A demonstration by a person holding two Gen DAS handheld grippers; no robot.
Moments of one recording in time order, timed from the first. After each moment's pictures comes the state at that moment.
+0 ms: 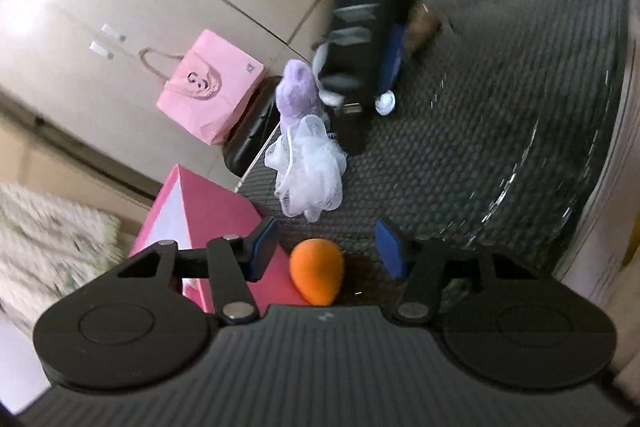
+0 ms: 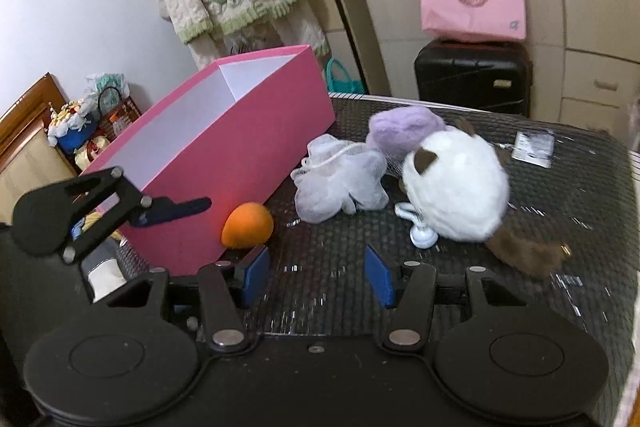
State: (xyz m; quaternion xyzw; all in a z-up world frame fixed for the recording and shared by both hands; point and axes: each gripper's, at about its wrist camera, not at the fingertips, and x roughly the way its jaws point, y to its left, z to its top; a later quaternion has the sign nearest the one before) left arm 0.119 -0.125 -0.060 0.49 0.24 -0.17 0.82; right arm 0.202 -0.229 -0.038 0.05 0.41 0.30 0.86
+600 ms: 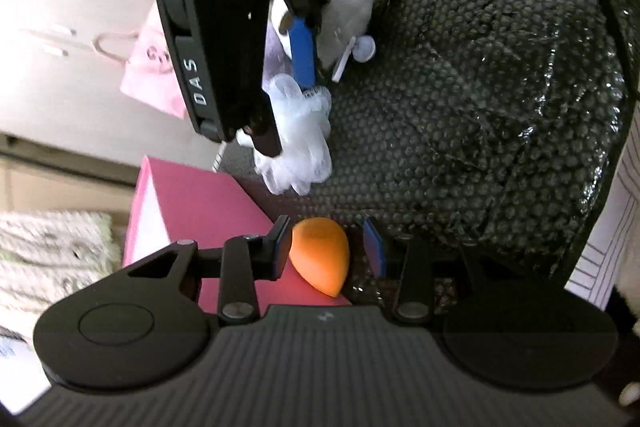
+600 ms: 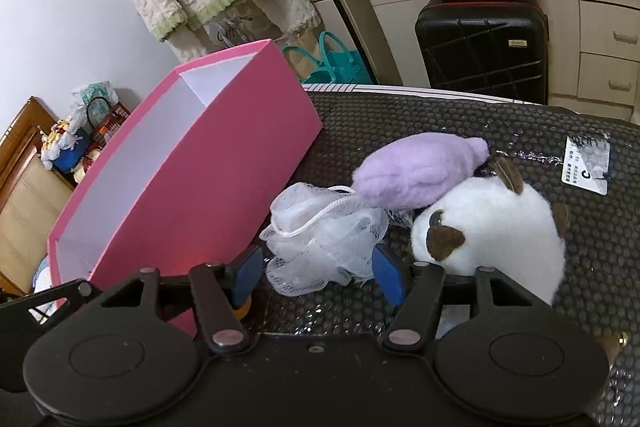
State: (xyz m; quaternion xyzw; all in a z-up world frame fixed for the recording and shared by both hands) left arm 0.148 -0.134 -0.067 0.54 0.32 -0.17 0.76; right arm 0.280 -0.204 -0.062 0.09 0.46 0.30 0.83
